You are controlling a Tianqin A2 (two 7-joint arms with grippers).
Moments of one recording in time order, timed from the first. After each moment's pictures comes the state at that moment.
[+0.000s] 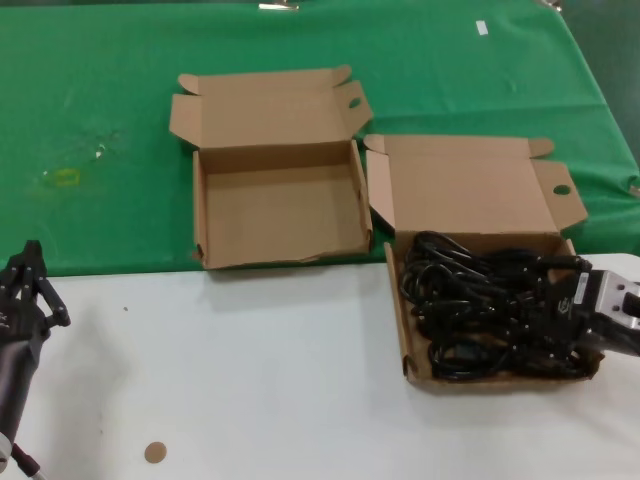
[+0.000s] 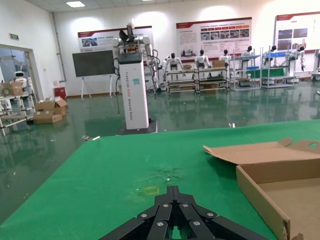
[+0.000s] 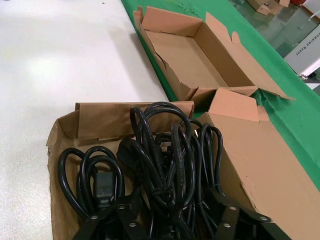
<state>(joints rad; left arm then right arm) 0.00 -0.30 1.60 -1.60 -1.80 0.00 0.00 0.31 0.92 -1.91 1.44 1.59 -0.65 0.01</state>
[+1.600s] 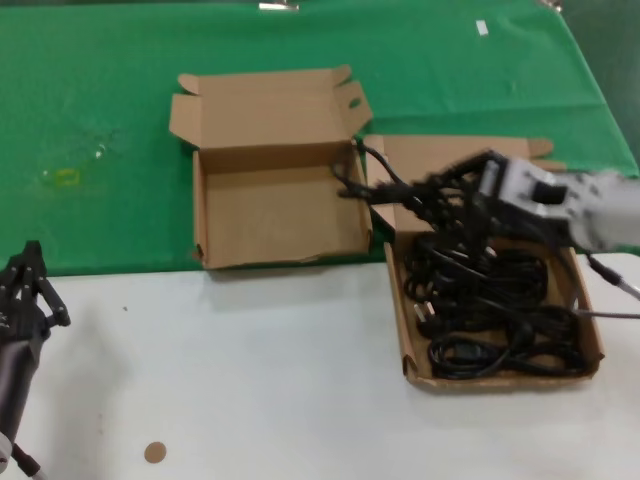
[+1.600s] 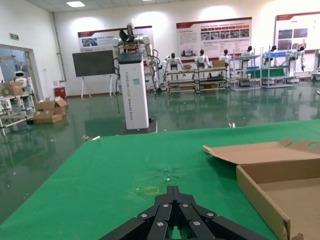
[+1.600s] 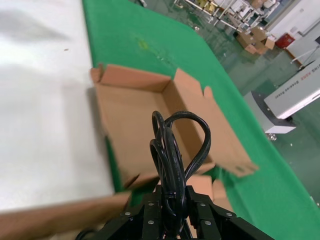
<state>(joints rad) 0.00 -0.30 1.60 -1.60 -1.80 0.00 0.00 0.66 0.71 -1.98 1.41 1.31 -0.77 0.17</state>
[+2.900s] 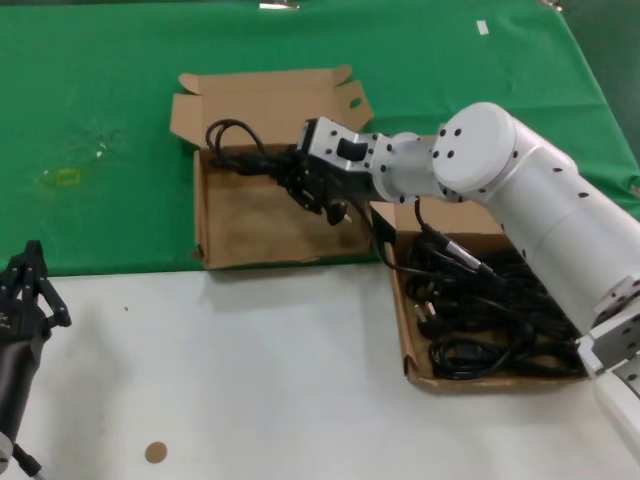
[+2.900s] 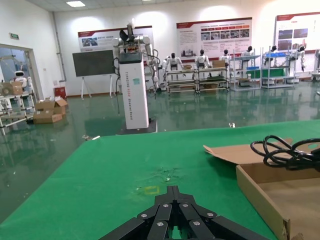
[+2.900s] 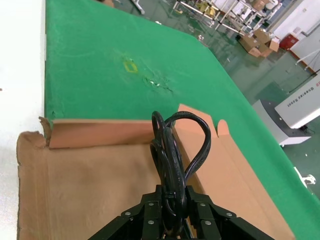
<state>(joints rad) 0.00 -0.30 1.60 -1.60 -1.80 0.00 0.00 1.11 0.10 -2.10 0.57 1.20 -0.59 -0.04</state>
